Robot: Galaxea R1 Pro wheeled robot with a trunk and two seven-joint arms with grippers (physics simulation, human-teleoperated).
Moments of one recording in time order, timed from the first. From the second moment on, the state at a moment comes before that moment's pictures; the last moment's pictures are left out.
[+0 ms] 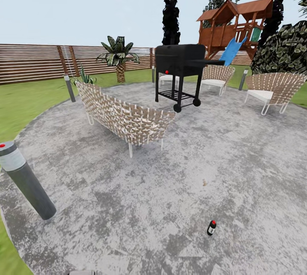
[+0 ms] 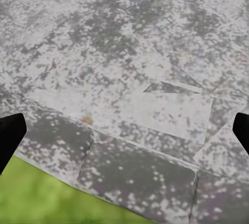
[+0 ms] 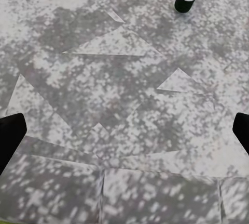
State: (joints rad) left arm -0.23 0.07 0.03 -0.29 0.00 -0.42 0.01; right arm -0.11 -0.03 0.00 -0.40 0.00 -0.33 0.00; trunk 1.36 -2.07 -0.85
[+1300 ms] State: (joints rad) left arm -0.23 0.07 0.03 -0.29 0.00 -0.42 0.01; right arm -0.11 -0.03 0.00 -0.40 0.00 -0.33 0.00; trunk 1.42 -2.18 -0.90
